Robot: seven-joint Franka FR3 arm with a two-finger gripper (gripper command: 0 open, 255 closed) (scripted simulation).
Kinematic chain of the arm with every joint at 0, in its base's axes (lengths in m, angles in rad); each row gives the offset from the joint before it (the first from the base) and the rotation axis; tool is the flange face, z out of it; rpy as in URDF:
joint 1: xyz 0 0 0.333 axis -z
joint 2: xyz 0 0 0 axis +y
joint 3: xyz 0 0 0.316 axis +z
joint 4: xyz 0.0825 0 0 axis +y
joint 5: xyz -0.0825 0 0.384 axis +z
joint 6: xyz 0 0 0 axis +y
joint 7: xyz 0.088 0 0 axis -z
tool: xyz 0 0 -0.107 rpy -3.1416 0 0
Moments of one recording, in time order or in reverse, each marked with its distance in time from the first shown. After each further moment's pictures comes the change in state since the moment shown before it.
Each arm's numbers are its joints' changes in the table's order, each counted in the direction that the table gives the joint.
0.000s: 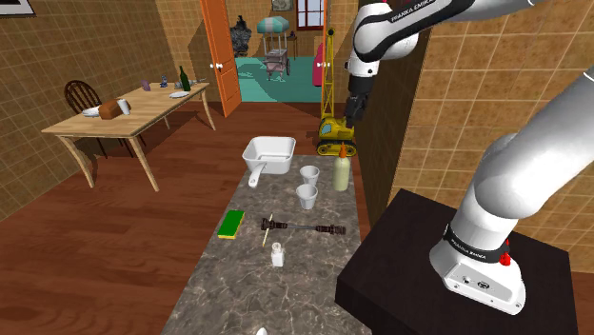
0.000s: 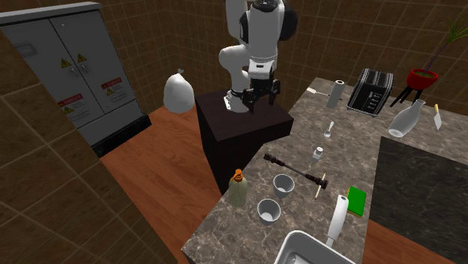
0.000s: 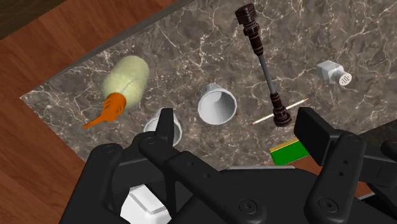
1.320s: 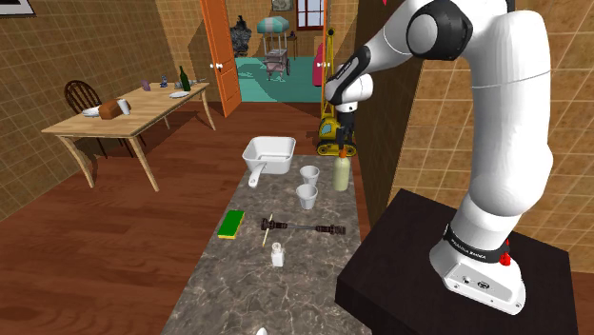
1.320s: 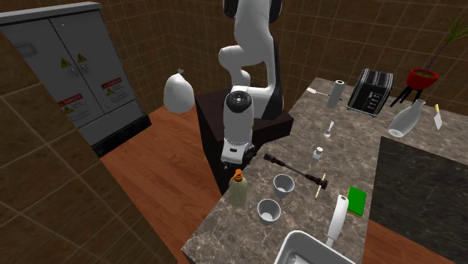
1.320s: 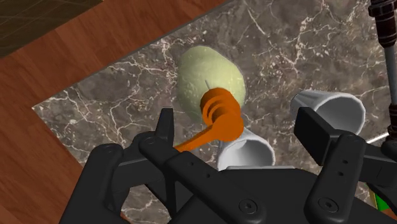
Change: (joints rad) arm 0.104 0.749 -0.092 -0.404 0.183 -0.205 -0.319
